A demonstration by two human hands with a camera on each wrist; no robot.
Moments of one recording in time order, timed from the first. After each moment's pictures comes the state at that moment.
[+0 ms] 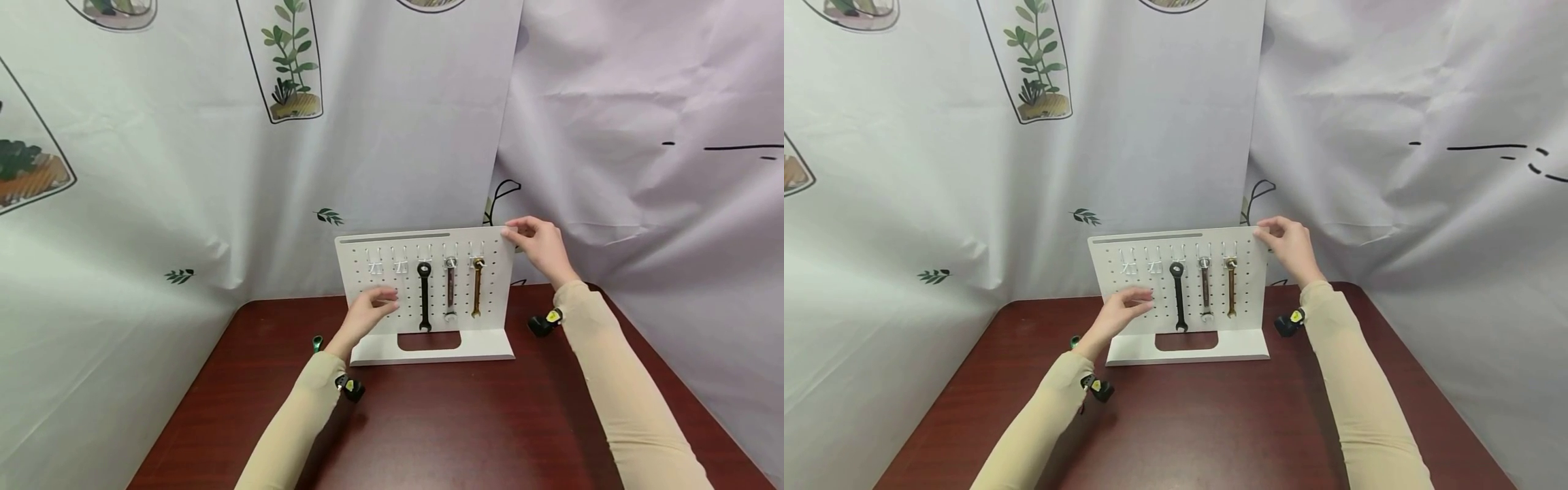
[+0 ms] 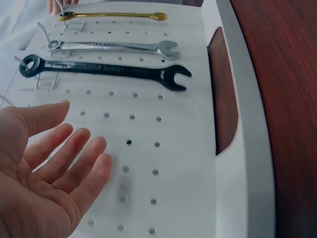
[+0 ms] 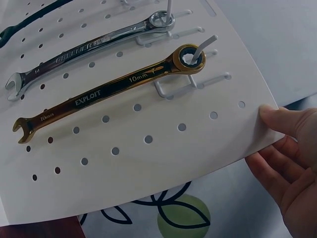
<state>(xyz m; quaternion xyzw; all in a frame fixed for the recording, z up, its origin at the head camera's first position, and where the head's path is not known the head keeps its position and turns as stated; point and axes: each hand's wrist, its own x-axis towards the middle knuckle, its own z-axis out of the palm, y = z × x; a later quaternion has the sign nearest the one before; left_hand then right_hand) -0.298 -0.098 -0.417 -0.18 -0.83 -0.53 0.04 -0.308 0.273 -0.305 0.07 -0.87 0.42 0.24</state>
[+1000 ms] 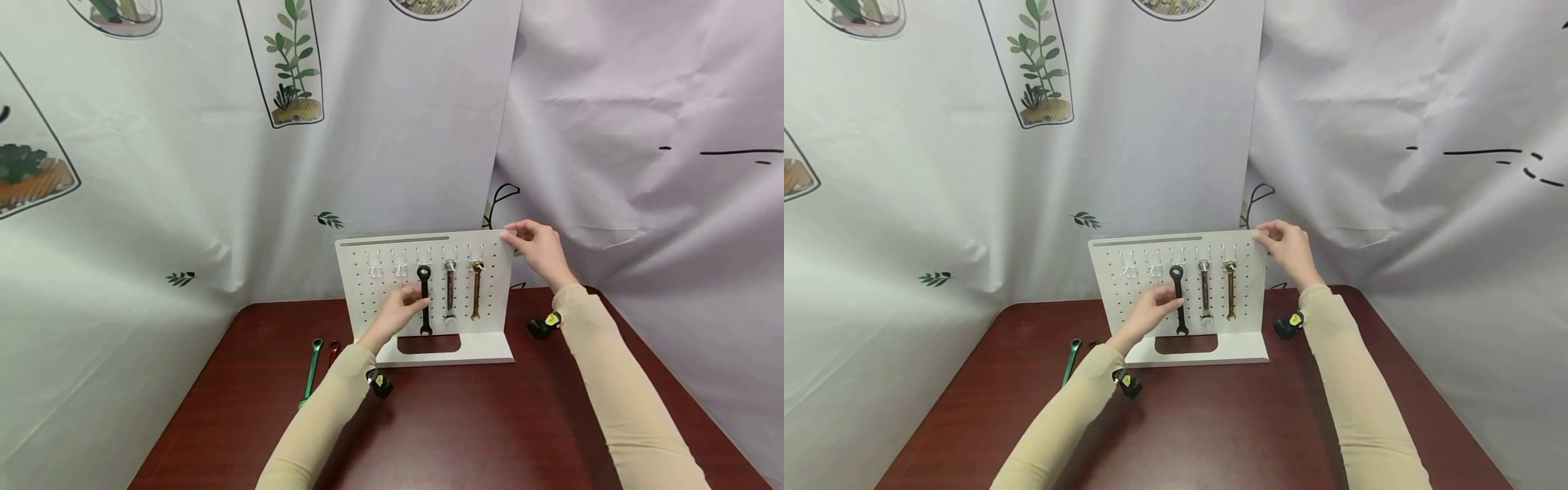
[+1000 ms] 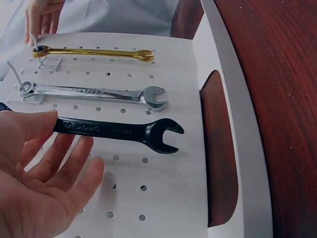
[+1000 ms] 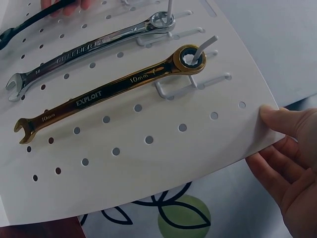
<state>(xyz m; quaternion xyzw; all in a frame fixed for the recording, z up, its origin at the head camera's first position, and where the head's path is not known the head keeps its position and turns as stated) -0.308 -0.038 -0.416 -0.22 -0.82 -0.54 0.03 -0.307 0.272 -0.304 0.07 -0.87 0.42 0.25</state>
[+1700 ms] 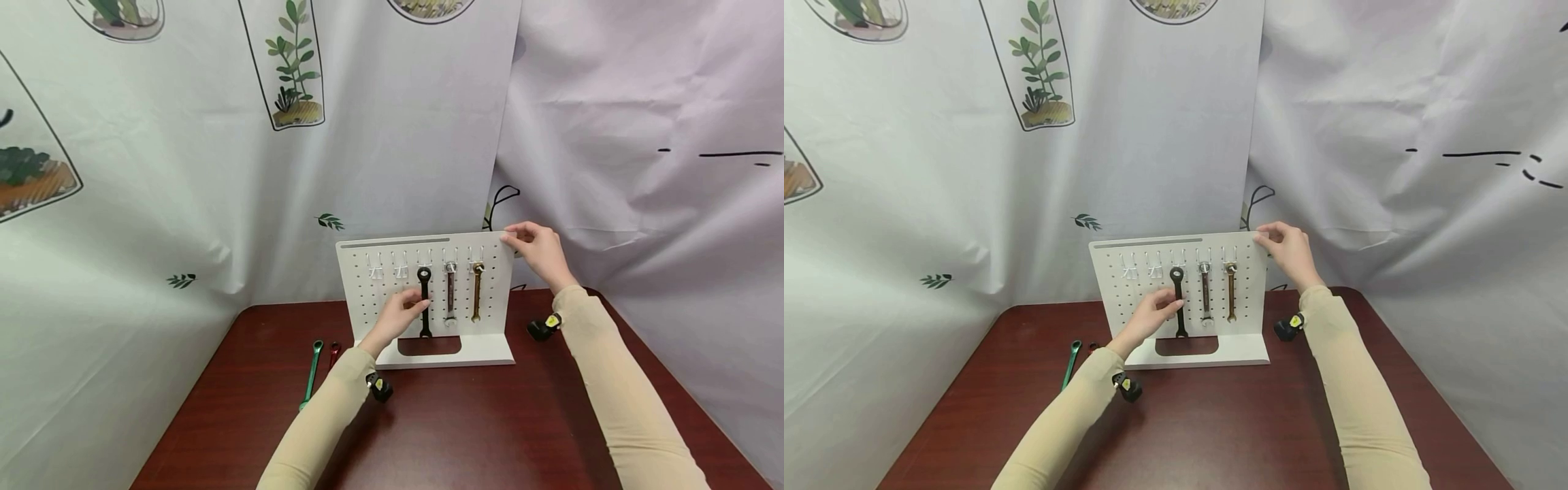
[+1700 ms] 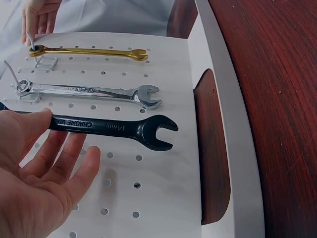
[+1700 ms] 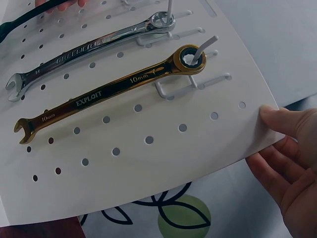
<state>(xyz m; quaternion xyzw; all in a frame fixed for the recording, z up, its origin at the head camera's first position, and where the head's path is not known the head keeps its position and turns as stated) -0.306 -0.038 -0.421 -0.24 -0.81 -0.53 0.04 -0.307 0.273 -0.306 0.08 -0.87 0.41 0.24</state>
